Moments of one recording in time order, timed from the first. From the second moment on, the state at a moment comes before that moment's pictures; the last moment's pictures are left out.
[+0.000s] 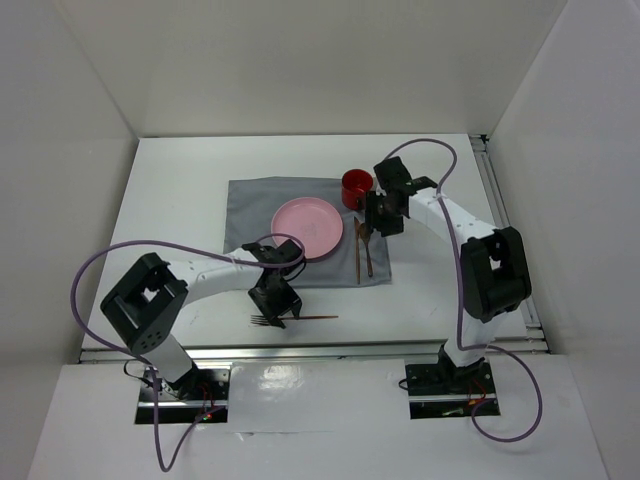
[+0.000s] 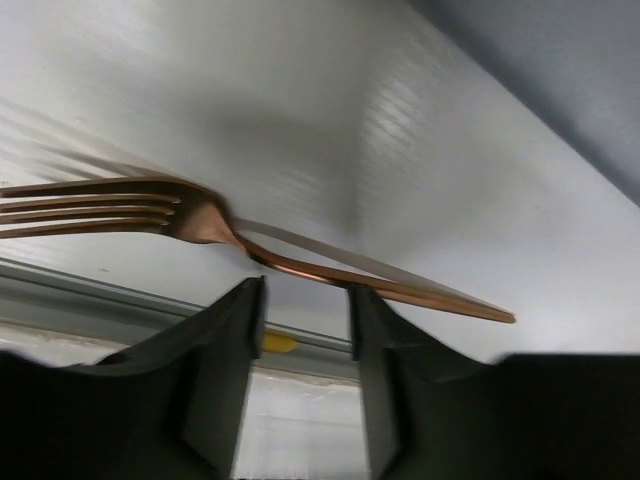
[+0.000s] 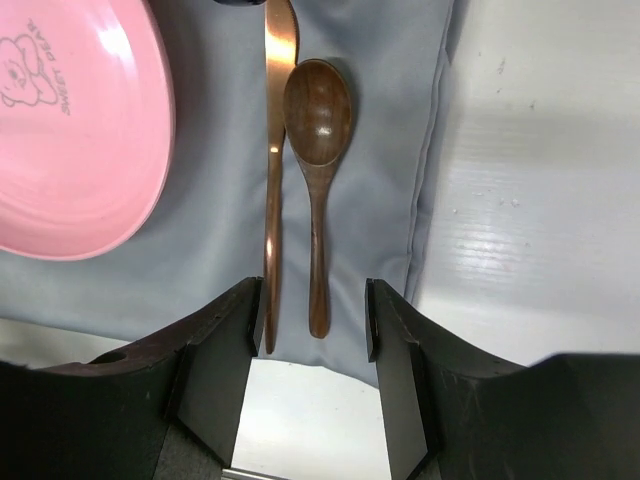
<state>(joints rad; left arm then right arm) -0.77 1.62 0.93 -0.79 0.06 -1.45 0.36 1.74 1.32 -0.67 -0.02 0.35</state>
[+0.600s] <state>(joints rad) -0.81 1.58 0.92 -0.82 0.00 -1.48 0.36 1.73 1.32 -0.71 0.02 0.35</state>
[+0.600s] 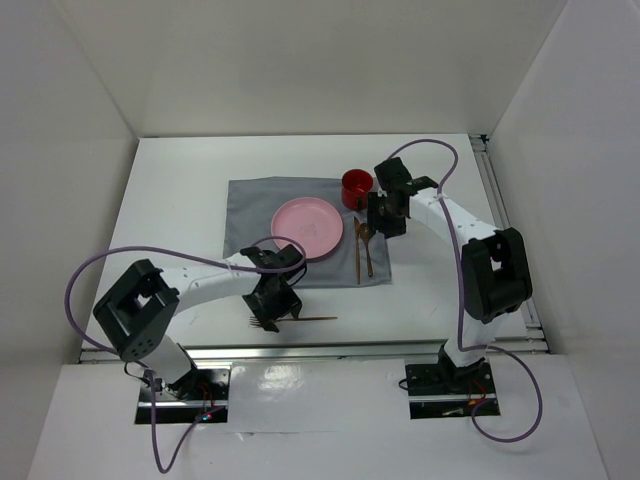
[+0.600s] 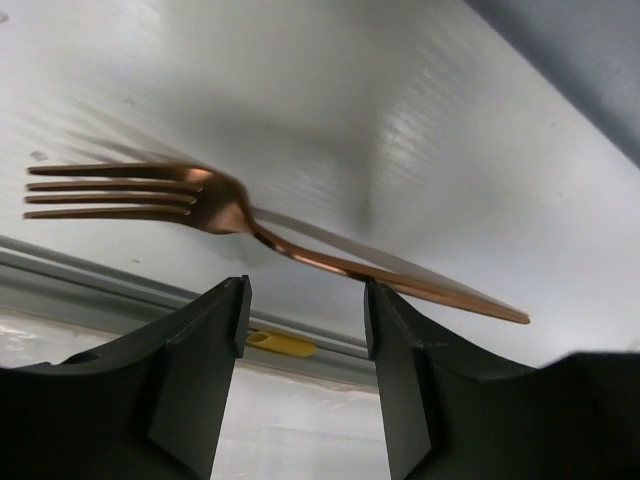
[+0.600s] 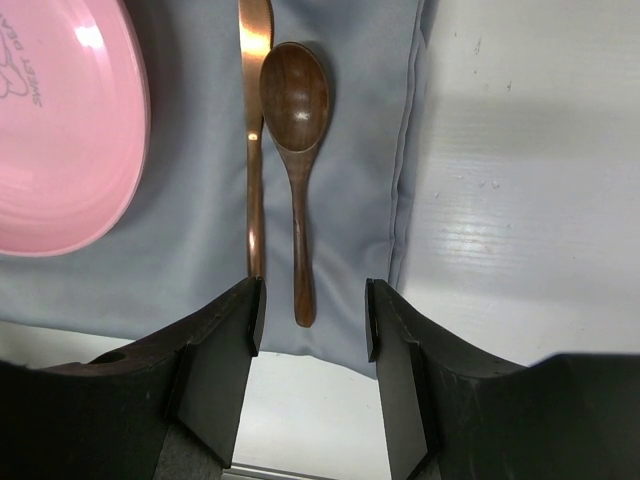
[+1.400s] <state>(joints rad) -0.81 1.65 0.94 -0.79 -0.01 -1.56 0.36 1.73 1.32 -0.72 0.02 0.32</state>
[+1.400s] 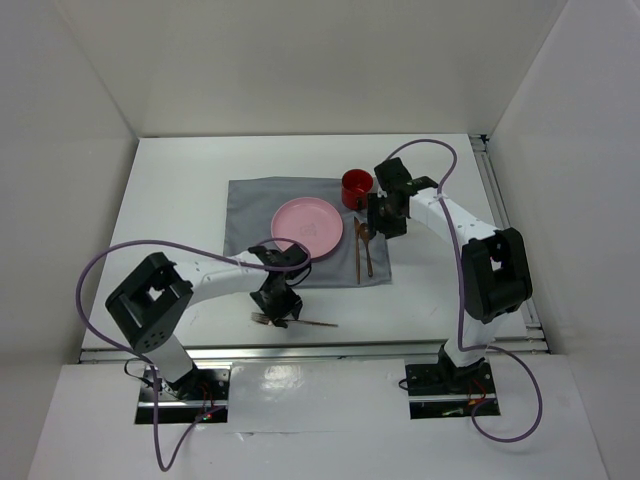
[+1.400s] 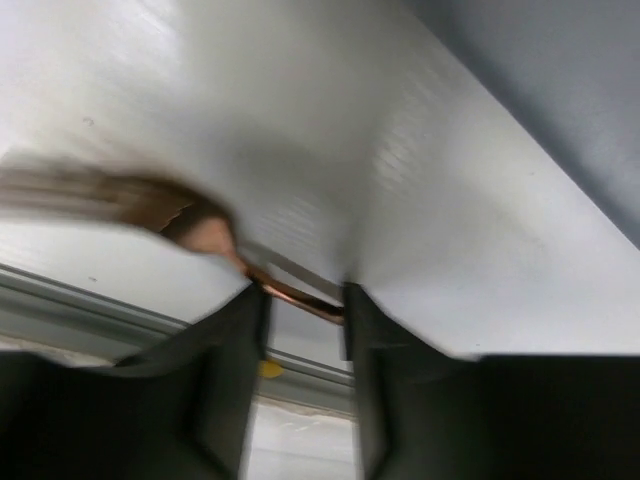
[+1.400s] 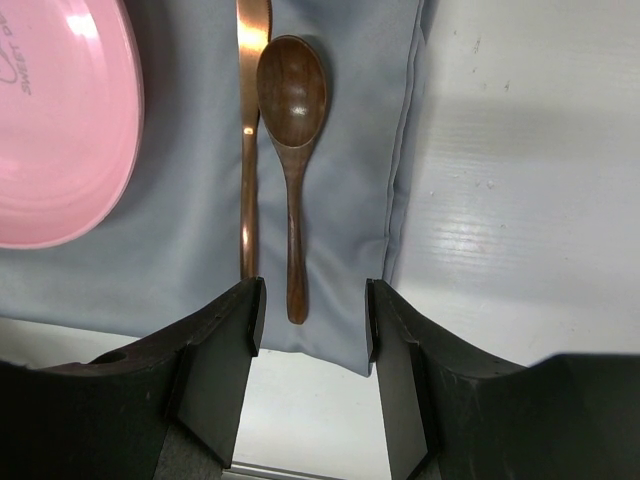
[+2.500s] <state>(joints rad) -0.81 1.47 1.42 -1.18 -0.56 -1.34 0.36 1.72 1.32 -0.73 0.08 0.31</state>
